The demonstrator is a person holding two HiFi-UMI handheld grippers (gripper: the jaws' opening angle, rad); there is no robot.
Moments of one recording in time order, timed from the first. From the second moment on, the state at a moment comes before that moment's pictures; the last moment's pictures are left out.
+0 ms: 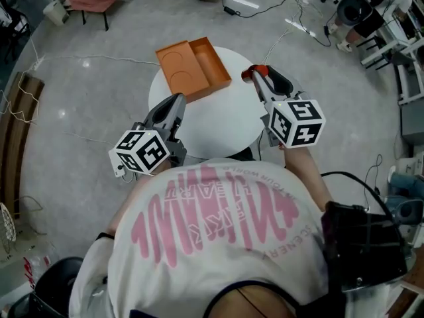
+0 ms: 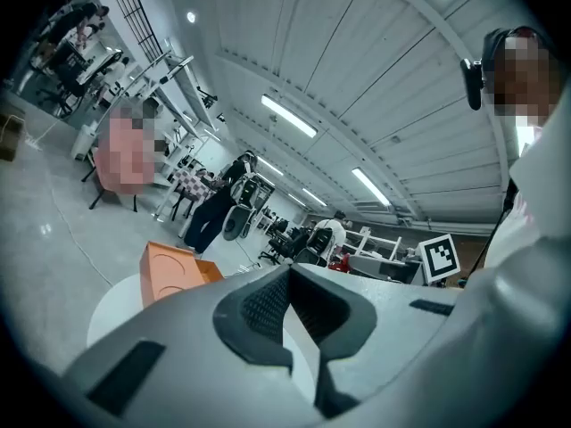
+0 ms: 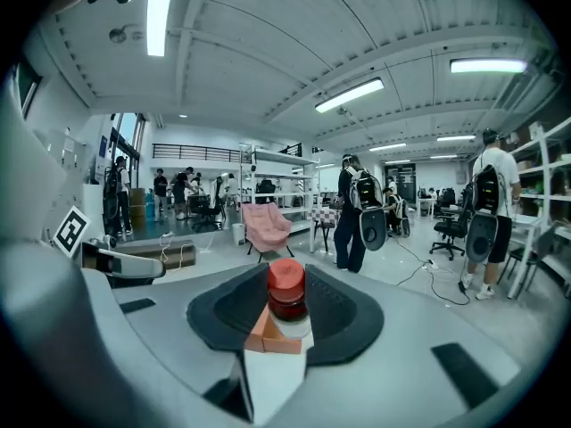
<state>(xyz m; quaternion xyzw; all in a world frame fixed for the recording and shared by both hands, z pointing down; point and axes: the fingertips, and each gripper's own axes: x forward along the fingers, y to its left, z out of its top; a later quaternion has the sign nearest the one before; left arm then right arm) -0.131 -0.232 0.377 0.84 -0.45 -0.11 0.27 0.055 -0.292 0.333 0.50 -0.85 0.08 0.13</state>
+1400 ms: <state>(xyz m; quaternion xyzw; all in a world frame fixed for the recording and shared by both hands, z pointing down) -0.068 -0.215 0.376 0.86 -0.43 -0.07 0.28 0.144 -0.247 0.348 0.53 -0.83 0.13 0.13</state>
